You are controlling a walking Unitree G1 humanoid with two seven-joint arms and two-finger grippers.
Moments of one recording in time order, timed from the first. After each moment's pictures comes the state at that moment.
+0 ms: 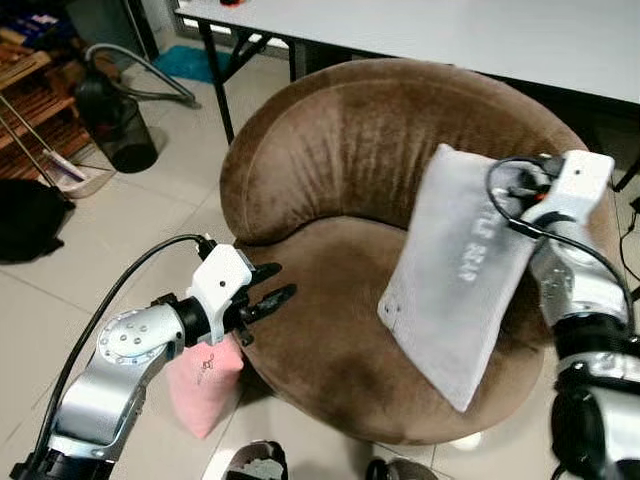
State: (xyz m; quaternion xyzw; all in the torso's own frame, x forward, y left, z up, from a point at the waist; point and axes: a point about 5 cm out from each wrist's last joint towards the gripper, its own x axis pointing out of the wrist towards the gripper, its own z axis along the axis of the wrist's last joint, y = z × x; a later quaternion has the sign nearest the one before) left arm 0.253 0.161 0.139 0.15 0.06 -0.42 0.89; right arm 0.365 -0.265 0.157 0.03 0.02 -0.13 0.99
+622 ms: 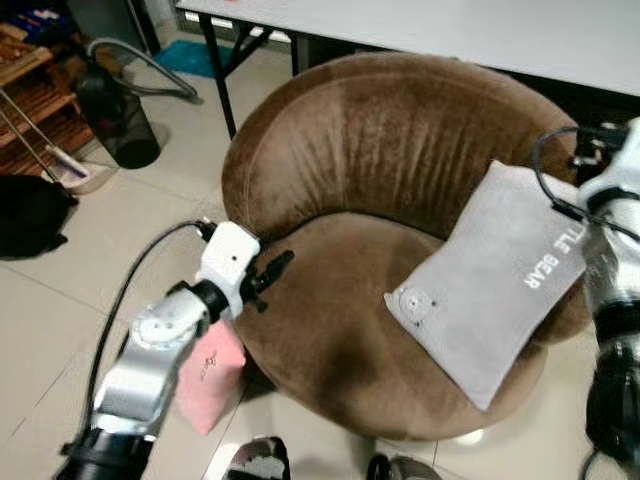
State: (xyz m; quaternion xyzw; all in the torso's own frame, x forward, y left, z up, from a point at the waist) left arm 0.283 0.148 0.131 0.13 0.02 -0.29 0.95; right arm 0.352 -0.299 0.197 -0.02 -0.11 -0.13 0.99
